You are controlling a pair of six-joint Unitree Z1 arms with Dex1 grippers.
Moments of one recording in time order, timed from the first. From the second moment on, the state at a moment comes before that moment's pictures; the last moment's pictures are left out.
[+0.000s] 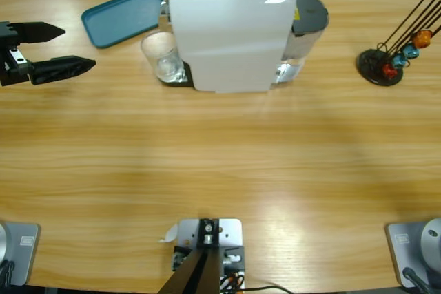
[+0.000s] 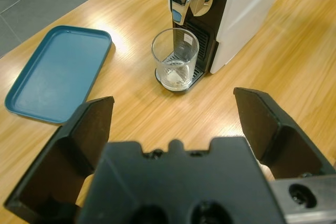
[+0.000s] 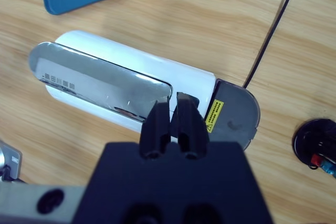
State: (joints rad) arm 0 -0.50 1.22 -0.57 -0.11 -0.31 0.21; arm 1 0.63 1.99 -2.25 1.25 0.00 0.31
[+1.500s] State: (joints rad) arm 0 -0.51 1.24 -0.57 -0.15 -0.31 0.22; arm 1 0.61 2.00 -2.19 1.27 -0.01 0.33
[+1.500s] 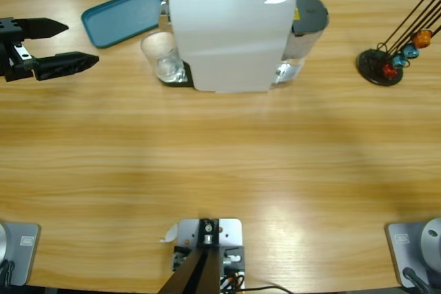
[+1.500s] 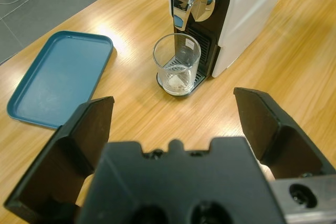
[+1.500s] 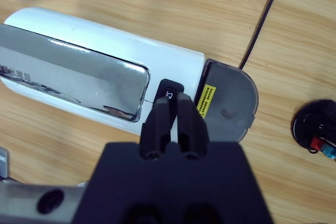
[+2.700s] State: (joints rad) arm 0 -0.51 1.24 -0.57 -0.15 -0.31 0.22; arm 1 0.65 1.95 -2.34 1.31 -0.08 0.36
